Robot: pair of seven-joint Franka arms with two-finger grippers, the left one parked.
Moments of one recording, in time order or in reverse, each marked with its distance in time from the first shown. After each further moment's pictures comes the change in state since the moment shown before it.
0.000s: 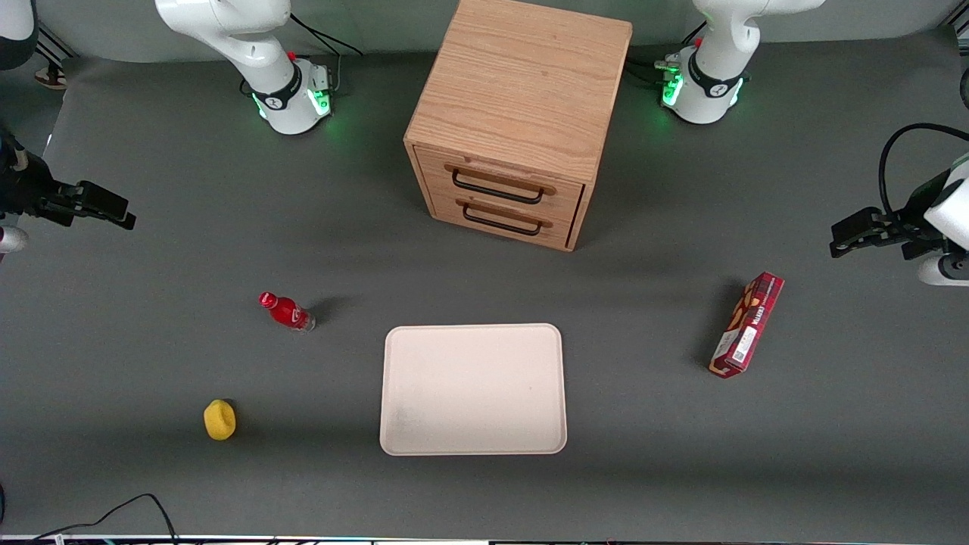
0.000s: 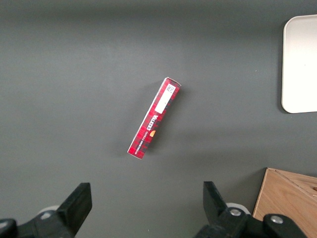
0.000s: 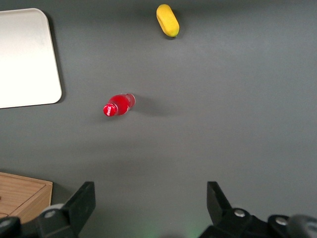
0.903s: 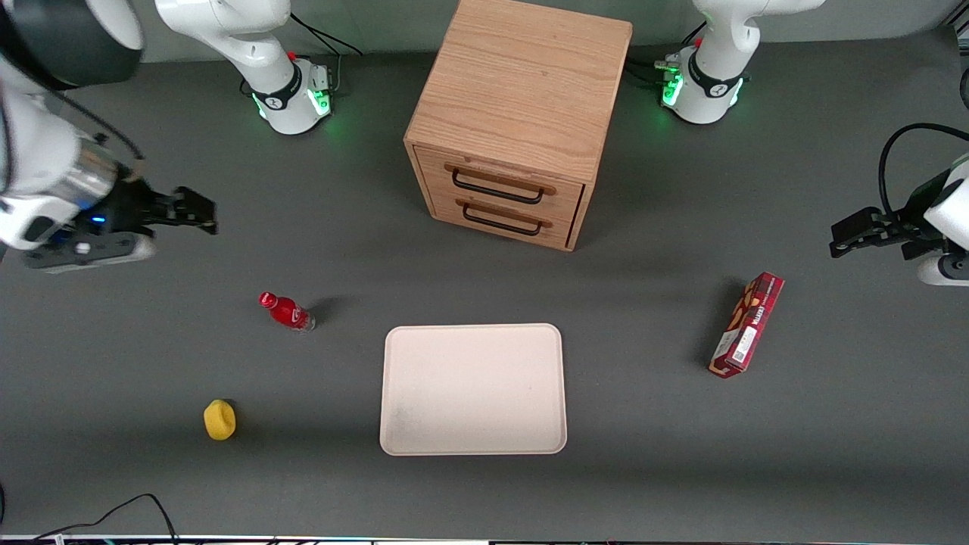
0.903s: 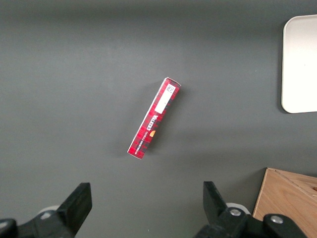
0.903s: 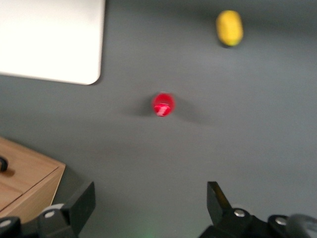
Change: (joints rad) arm 0.008 0.085 0.234 0.019 -0.004 0.033 -0.043
